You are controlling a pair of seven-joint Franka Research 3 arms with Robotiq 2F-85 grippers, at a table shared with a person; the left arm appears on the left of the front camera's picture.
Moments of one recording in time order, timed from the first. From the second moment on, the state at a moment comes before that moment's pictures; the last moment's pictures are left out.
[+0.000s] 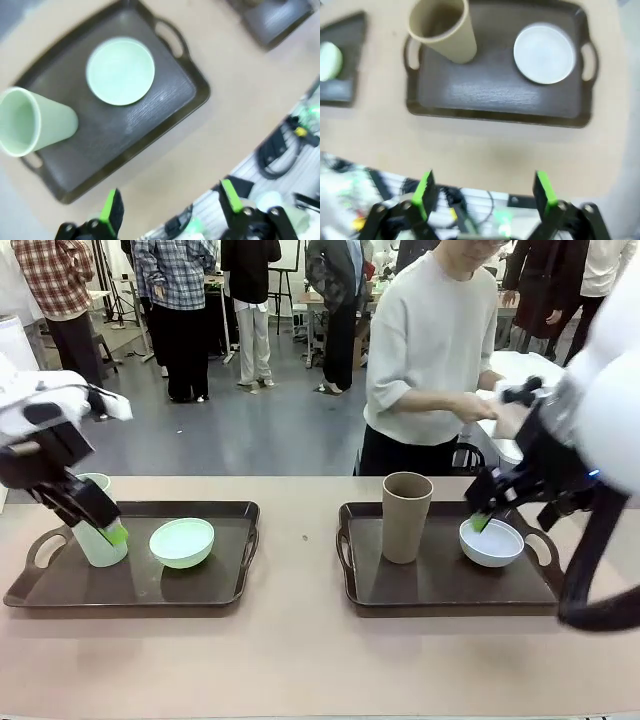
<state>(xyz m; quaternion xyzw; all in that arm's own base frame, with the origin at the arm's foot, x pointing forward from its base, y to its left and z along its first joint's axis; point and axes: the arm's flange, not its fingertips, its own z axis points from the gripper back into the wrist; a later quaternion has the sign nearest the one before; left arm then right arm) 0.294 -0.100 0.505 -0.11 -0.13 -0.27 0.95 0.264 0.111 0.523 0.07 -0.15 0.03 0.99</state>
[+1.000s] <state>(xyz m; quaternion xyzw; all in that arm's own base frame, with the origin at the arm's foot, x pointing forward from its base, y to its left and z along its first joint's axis) 0.294 0.127 0.490 -0.41 -0.16 0.01 0.90 0.210 -0.129 0.530 0.40 -0.18 -0.13 0.89</state>
